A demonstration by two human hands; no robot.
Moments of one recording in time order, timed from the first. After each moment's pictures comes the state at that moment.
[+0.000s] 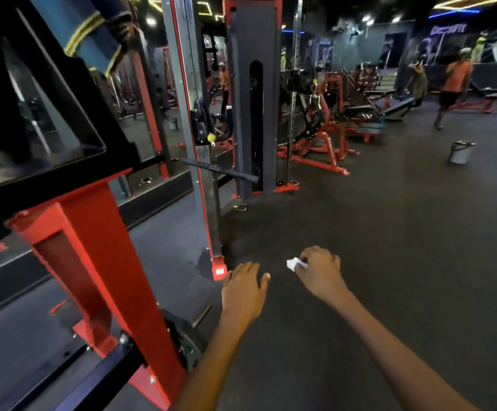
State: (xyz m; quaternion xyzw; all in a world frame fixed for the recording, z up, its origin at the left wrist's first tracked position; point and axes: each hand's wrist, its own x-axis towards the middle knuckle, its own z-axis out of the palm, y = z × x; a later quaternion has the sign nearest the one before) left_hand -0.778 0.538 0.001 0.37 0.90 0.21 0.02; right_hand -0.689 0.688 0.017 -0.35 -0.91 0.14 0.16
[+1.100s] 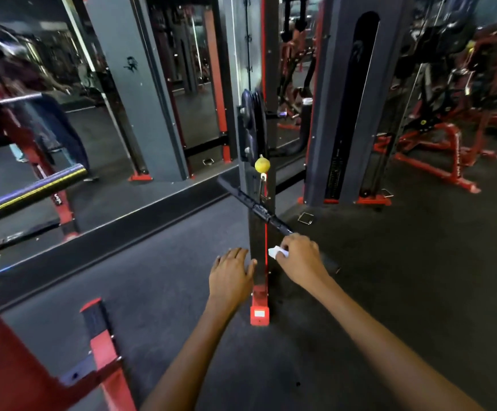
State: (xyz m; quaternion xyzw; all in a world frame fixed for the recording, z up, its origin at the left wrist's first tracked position) left_hand -1.313 0.835 -0.025 0.22 0.96 0.16 -0.02; right_hand -1.268 0.994 0.002 -0.14 -0.96 0.18 0.14
